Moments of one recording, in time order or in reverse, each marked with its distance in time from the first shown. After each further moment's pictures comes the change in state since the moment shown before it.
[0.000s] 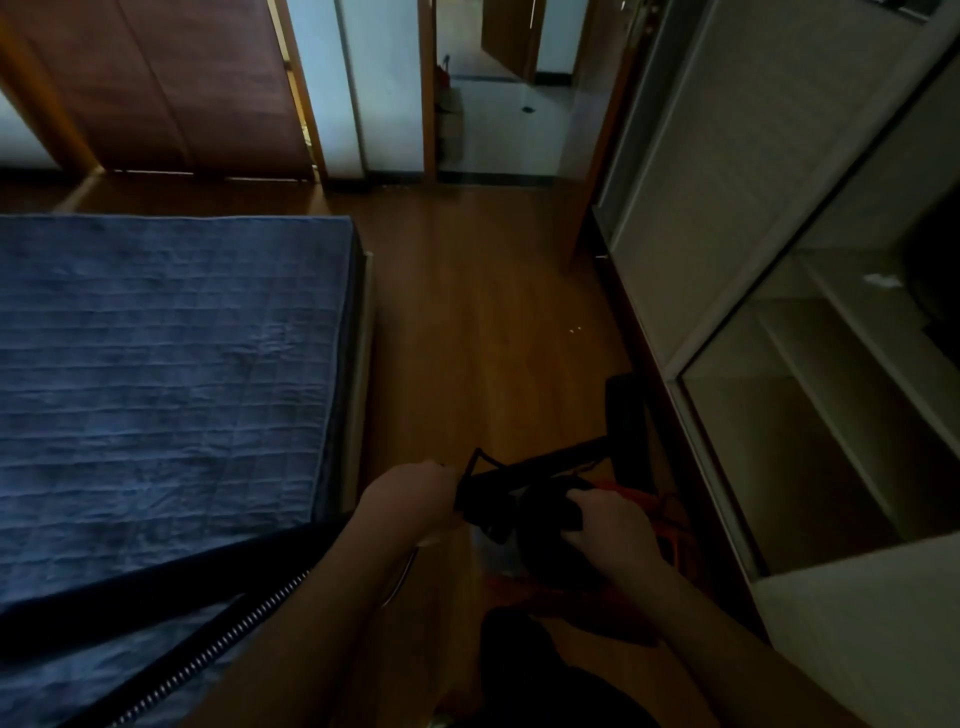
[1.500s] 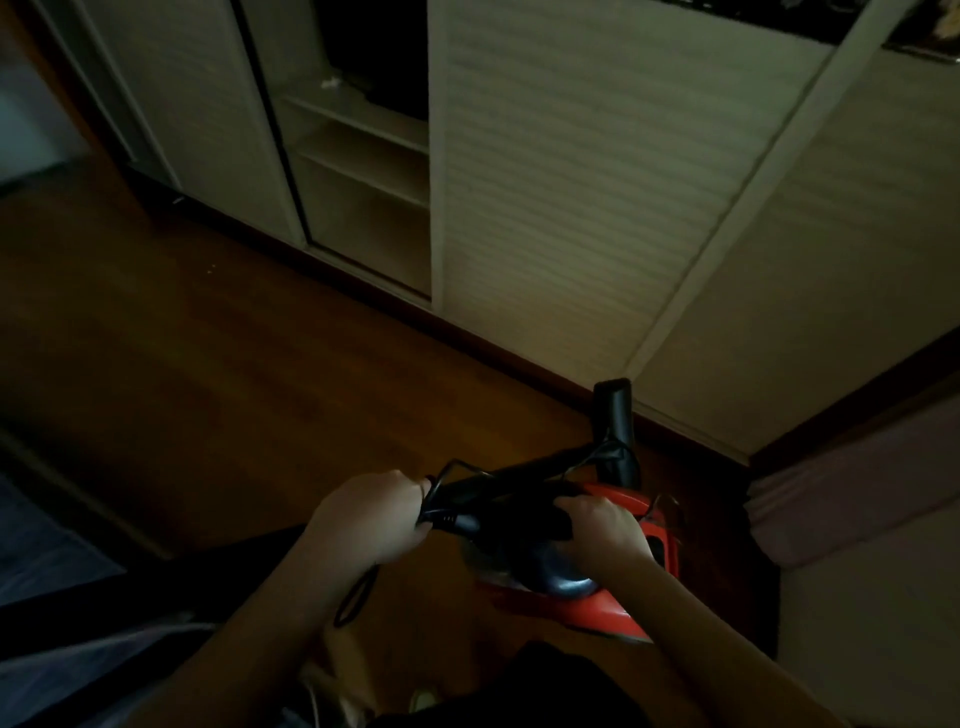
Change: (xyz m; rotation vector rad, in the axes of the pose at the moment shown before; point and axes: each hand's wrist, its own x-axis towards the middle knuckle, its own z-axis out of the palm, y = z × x) left_hand -0.409 0.145 0.306 0.538 -0.055 0.727; right_hand -0.686 -0.130 0.220 0.299 0.084 0.924
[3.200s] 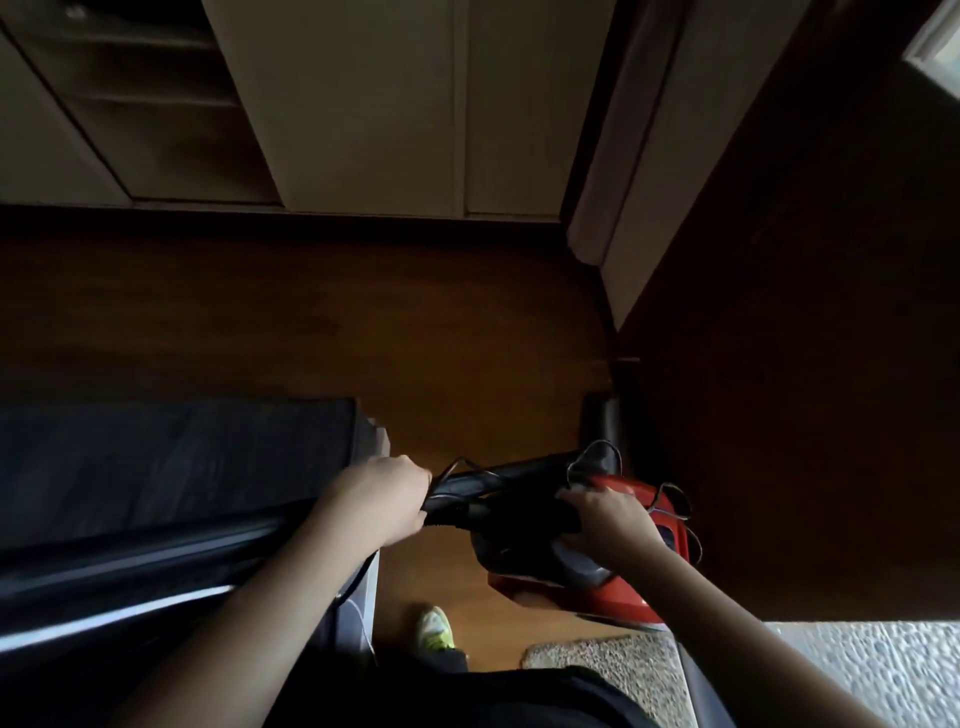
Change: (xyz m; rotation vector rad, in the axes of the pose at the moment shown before) left_hand -0.552 -0.043 0.353 0.486 0.001 0.540; right_hand -0.671 -0.213 0.354 0.115 0.026 0.385
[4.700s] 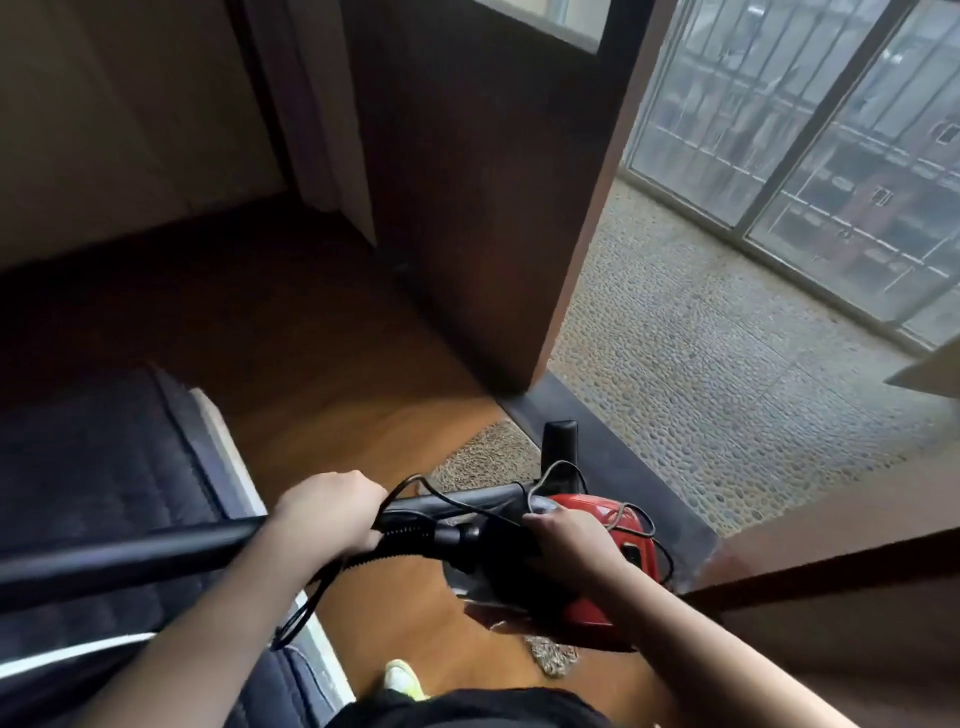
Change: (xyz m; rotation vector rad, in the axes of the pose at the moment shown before) left_hand -0.346 0.208 0.198 0.310 -0.036 0.420; right_hand -0.540 -0.105 0.259 0.259 0.133 0.402
